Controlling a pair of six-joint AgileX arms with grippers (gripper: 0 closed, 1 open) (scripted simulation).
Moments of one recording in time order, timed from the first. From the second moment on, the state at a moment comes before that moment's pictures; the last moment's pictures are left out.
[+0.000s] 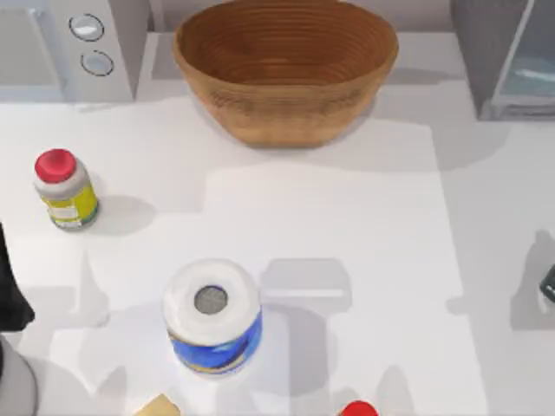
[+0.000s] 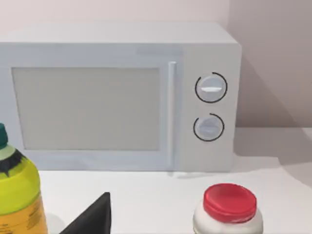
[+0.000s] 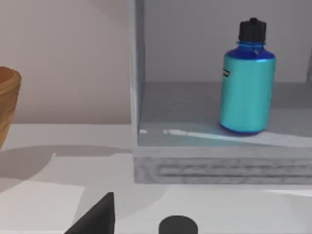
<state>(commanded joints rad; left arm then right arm) 0.00 0.00 0.00 0.00 0.00 0.00 0.00 0.00 0.00 0.00 0.00 0.00</state>
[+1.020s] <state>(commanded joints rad) 0.00 0.00 0.00 0.00 0.00 0.00 -0.41 1.09 0.04 1.04 -0.35 0.00</state>
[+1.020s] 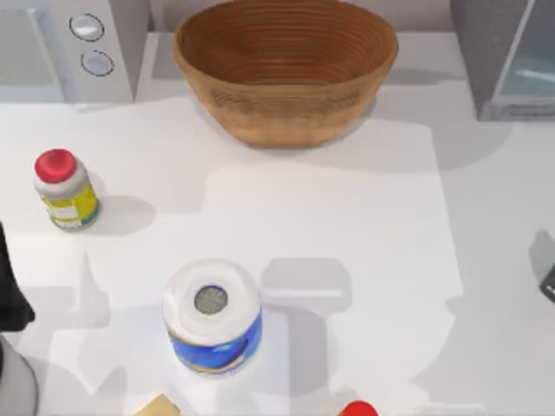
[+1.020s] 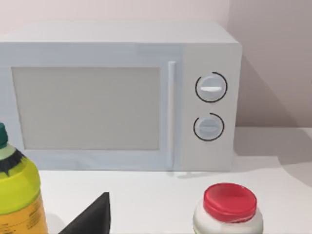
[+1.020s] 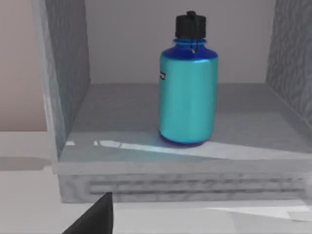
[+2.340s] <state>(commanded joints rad) 0.00 0.00 0.00 0.00 0.00 0.00 -0.47 1.90 0.35 1.54 -0.44 0.02</state>
